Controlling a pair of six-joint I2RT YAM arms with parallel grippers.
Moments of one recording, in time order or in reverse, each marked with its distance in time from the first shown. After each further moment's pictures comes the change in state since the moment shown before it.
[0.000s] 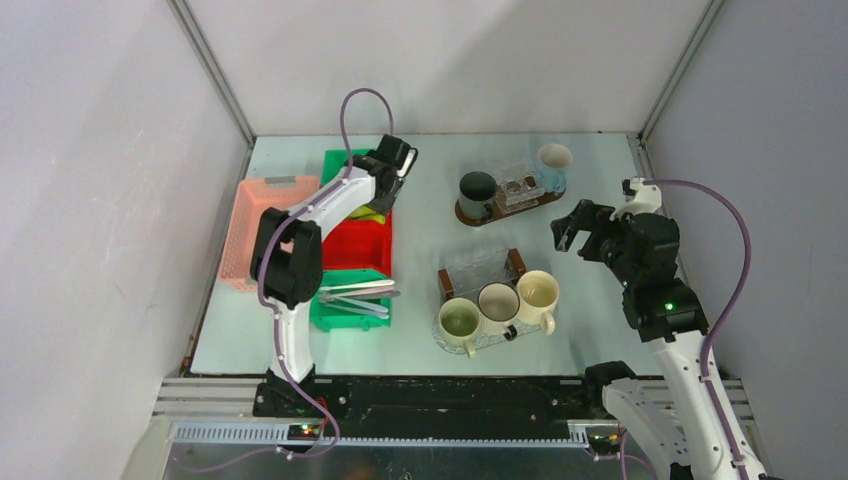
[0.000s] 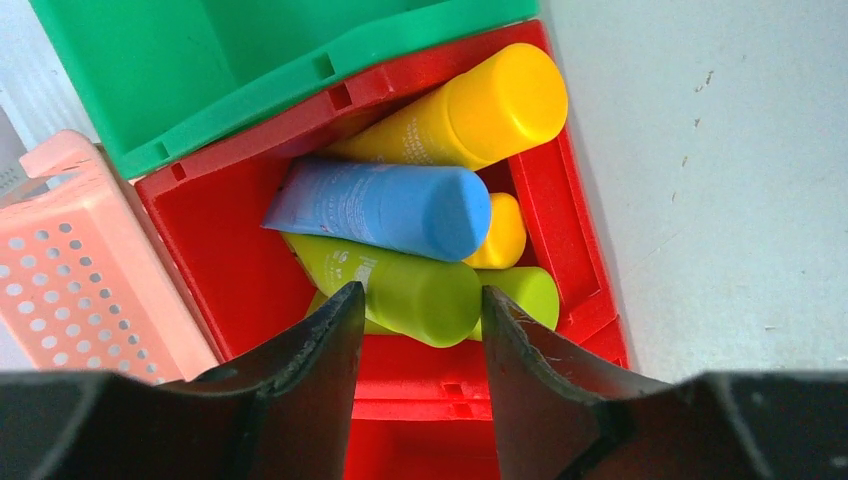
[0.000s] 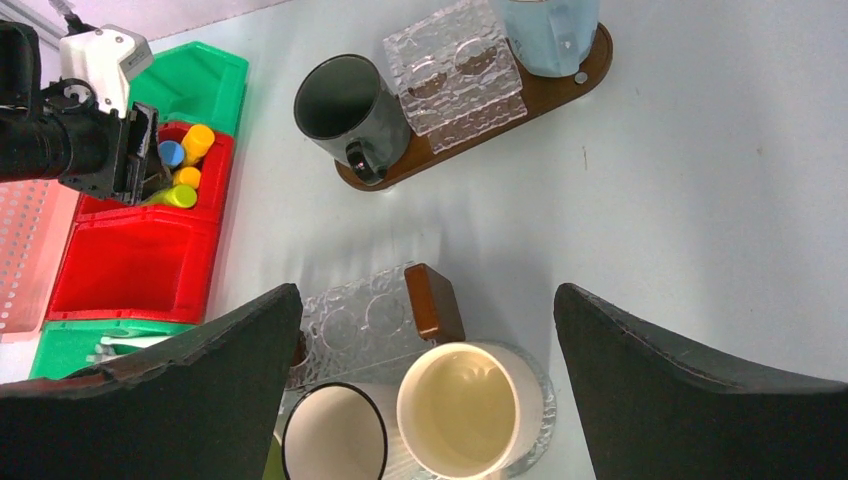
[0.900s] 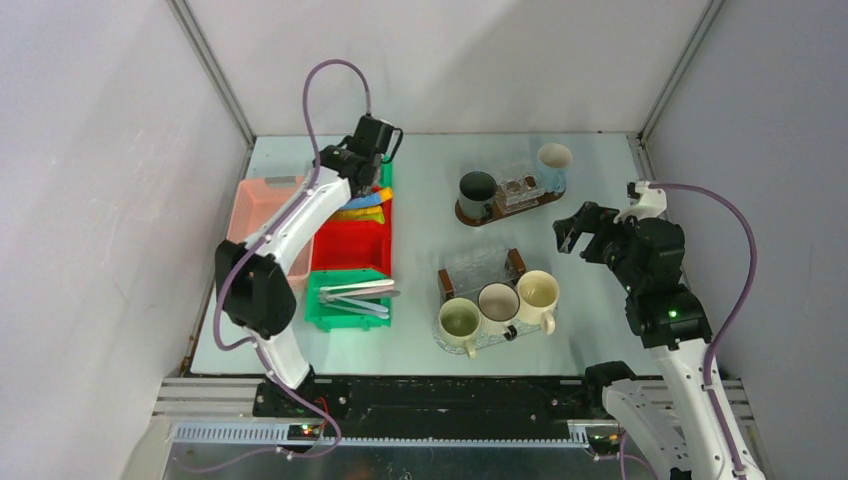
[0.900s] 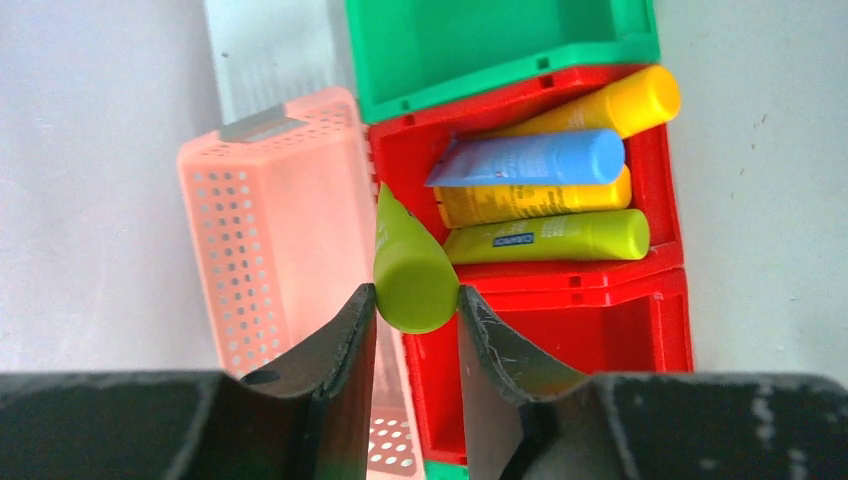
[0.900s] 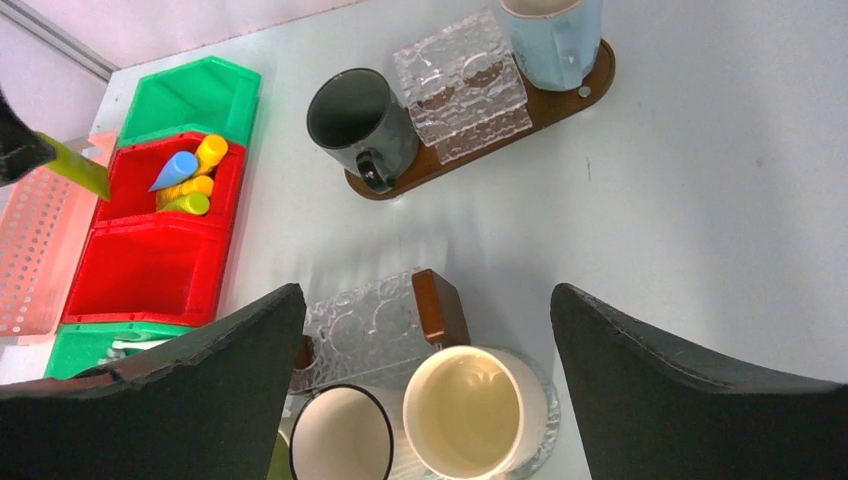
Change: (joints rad) left arm -0.021 -0.232 0.000 -0.061 -0.165 -0.018; right arm -0.001 -0.035 -0.002 -0.010 0.000 0.009
